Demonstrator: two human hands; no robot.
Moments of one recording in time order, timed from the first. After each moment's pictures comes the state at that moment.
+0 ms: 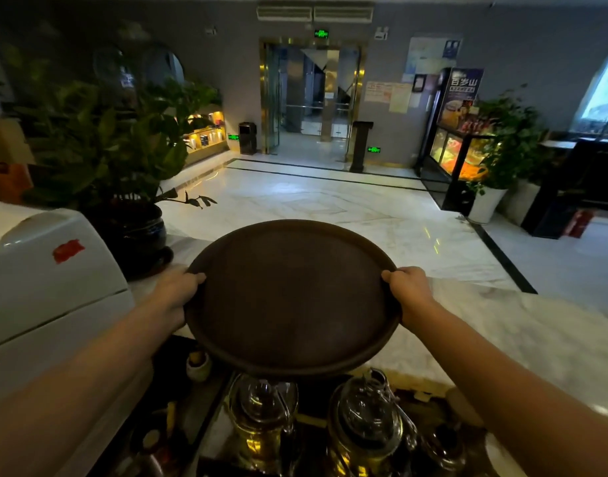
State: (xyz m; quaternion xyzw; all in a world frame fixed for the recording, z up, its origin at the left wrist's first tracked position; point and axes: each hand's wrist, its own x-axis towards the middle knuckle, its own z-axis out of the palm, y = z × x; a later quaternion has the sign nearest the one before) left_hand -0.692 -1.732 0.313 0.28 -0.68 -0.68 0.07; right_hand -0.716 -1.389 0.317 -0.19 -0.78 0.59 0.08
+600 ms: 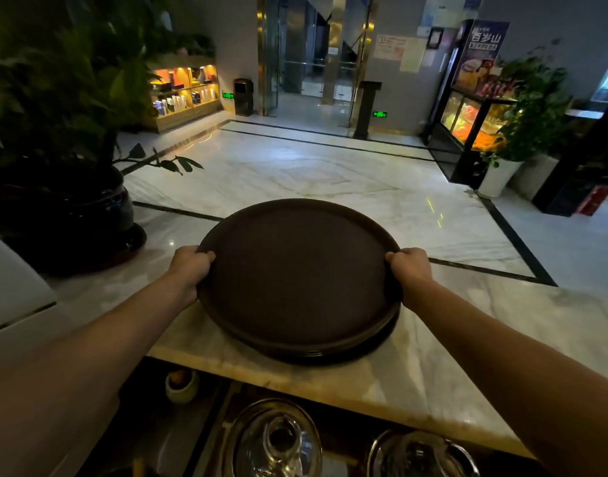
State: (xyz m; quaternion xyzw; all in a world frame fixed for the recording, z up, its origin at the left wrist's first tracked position) left_hand -0.873 -1.765 0.218 0.28 -0.72 -0.64 0.05; right_hand -0.898 -1.426 0.227 -0.22 -0.81 0.53 0.06
